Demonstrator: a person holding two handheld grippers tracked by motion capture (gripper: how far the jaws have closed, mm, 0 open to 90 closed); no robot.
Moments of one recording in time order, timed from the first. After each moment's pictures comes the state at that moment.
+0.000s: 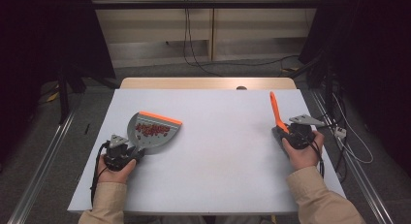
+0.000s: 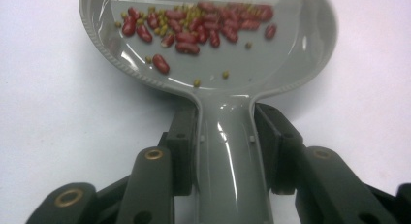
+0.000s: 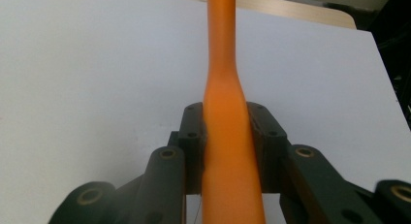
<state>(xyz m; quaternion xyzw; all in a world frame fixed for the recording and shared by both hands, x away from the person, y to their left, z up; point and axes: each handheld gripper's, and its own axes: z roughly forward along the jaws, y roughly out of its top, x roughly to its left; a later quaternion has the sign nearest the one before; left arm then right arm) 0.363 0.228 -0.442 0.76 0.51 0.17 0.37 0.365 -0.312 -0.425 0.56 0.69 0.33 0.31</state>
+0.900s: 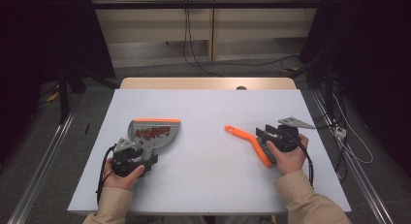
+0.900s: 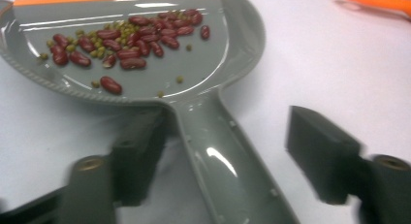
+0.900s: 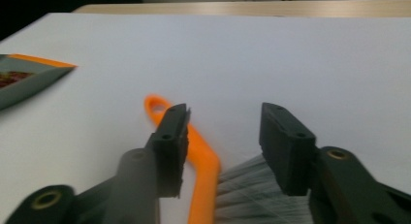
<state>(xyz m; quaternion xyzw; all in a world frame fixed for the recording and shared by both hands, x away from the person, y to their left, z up) 0.348 0.208 -0.441 0.77 0.47 0.13 0.42 0.361 -0.273 -0.427 0.55 0.67 0.45 0.22</state>
